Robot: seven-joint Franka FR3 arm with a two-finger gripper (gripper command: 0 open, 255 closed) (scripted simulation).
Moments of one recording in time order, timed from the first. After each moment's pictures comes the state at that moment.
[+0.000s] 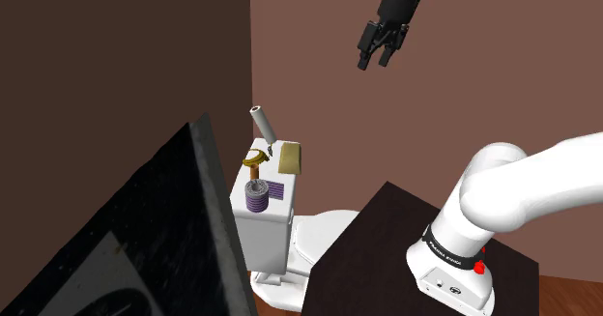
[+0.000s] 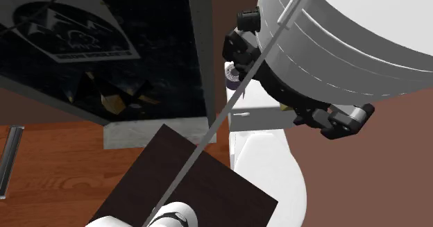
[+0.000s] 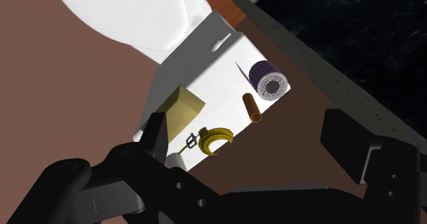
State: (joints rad) arm 0.00 -0.77 -0.06 -2.27 -0.02 1.66 0.09
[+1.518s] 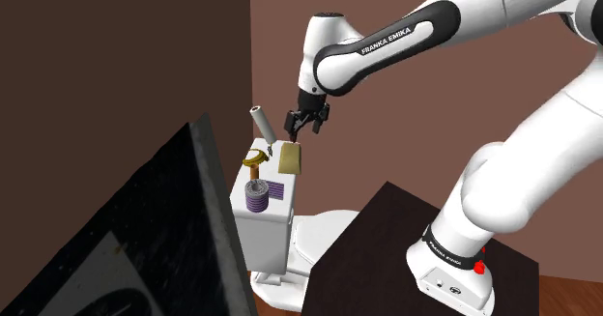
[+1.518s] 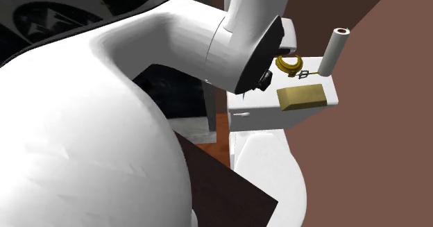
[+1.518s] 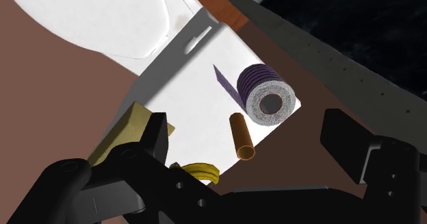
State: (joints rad) arm 0.04 -0.25 0.10 -2.45 0.00 2.28 0.29
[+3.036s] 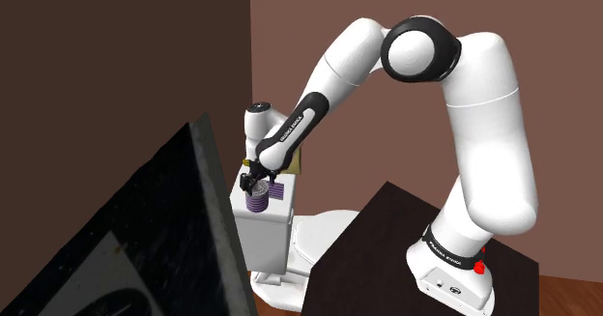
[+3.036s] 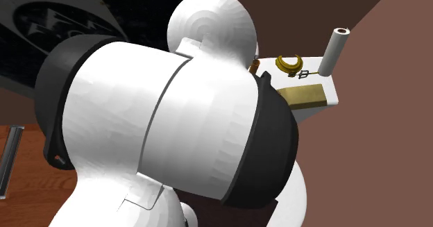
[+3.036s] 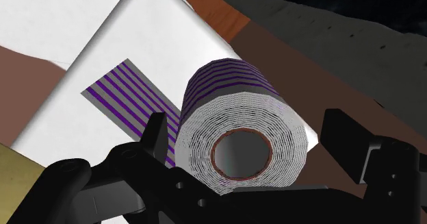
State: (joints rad) arm 0.15 0.58 0.10 -2.05 -0.20 2.63 0.58
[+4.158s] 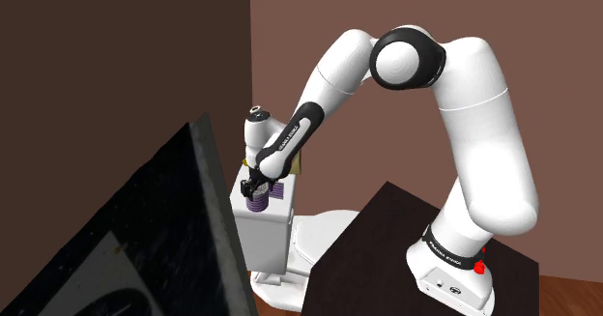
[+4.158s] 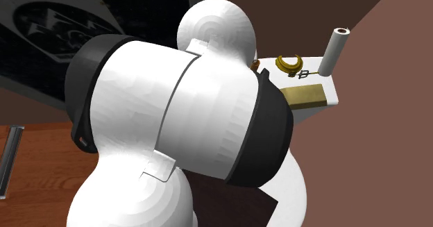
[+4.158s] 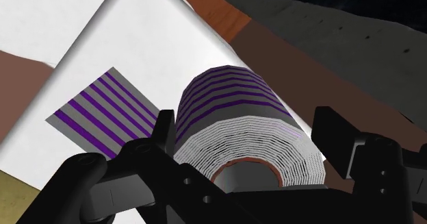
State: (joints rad) arm 0.16 0.65 0.08 -2.02 -0.21 2.67 0.59
